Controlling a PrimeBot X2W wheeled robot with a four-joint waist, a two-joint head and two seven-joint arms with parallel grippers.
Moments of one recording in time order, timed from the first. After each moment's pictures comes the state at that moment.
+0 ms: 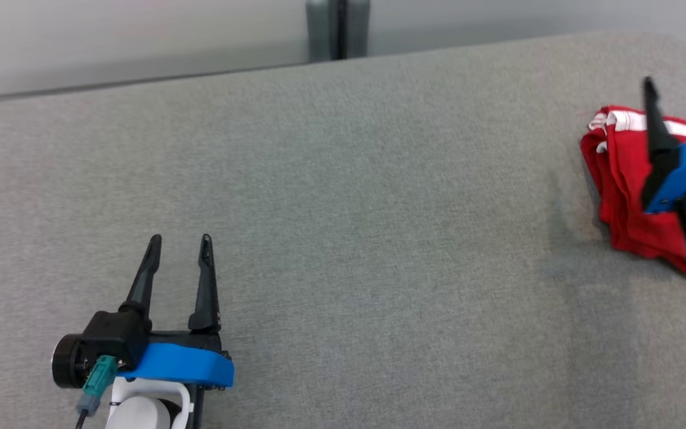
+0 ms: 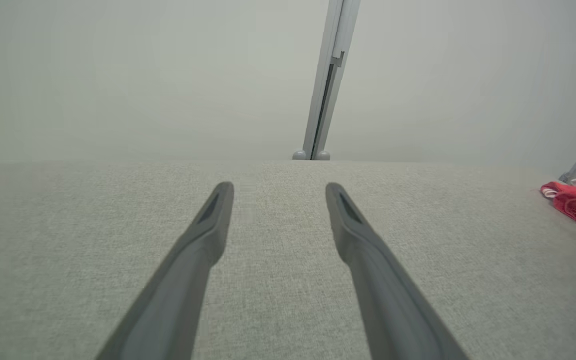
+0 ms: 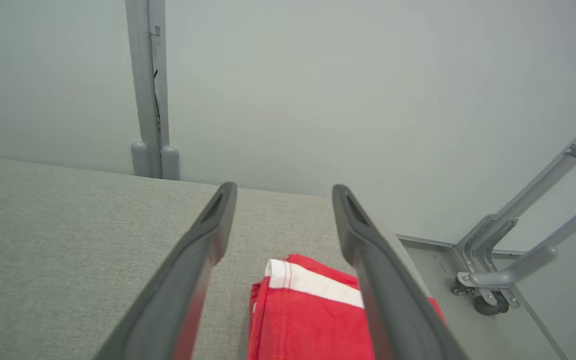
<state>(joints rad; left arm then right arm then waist) -0.12 0.13 -0.20 0.14 -0.26 0.01 -0.22 -0.73 -0.33 -0.05 0.63 0.04 0.13 -0.02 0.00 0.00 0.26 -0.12</state>
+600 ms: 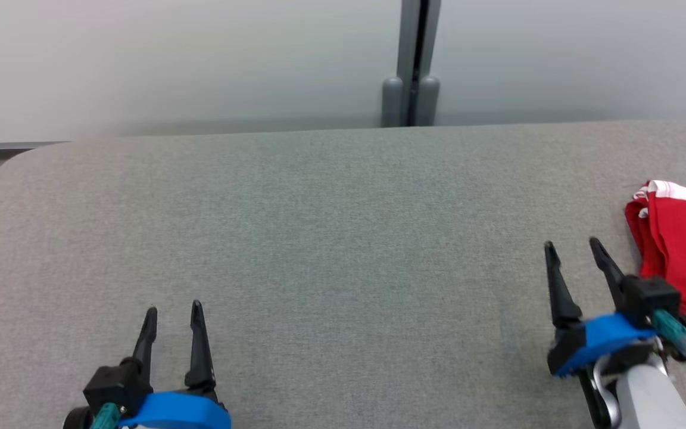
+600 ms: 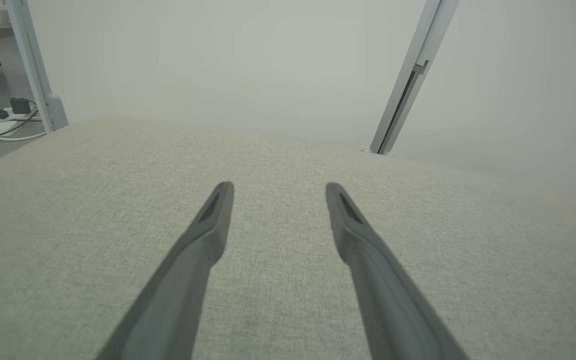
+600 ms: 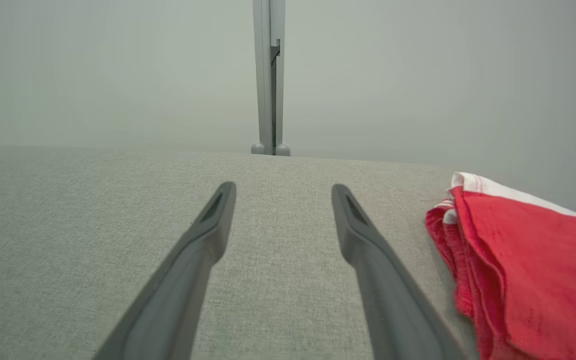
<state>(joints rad) -0.02 0.09 -0.15 0.27 -0.33 0.03 -0.26 -0.29 -0.06 -0.09 0.47 0.00 0.13 -0.23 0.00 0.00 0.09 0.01</state>
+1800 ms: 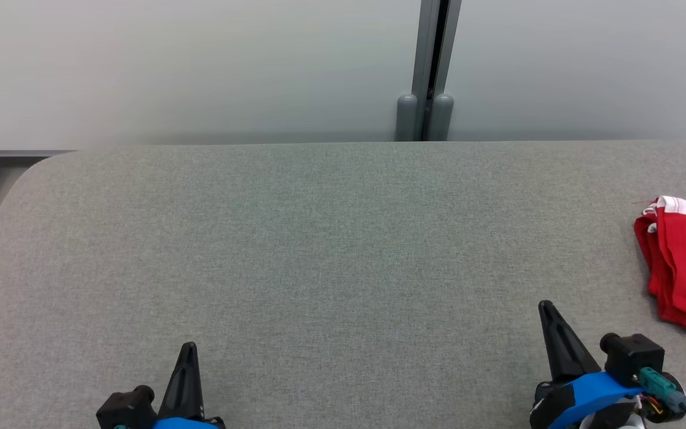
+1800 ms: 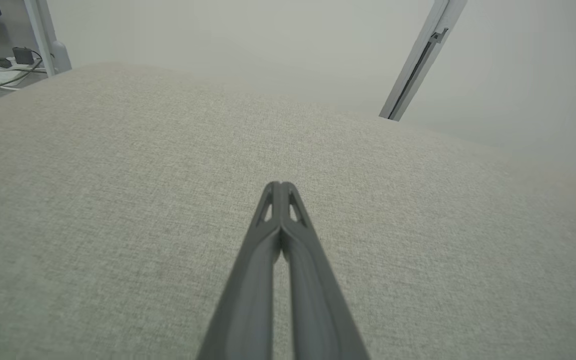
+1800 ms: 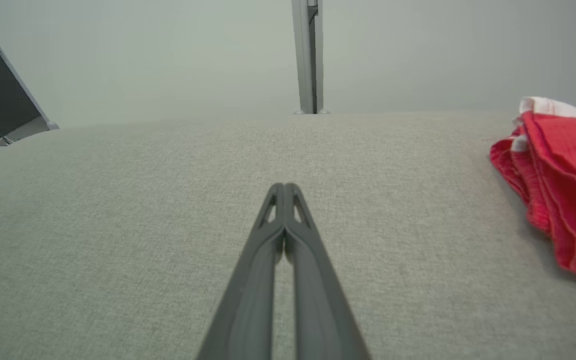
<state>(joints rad) 0.03 0.09 -0.18 0.35 -0.37 0.02 -0.24 -0.08 -0.05 0.00 0.35 0.12 0.13 -0.20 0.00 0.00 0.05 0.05</state>
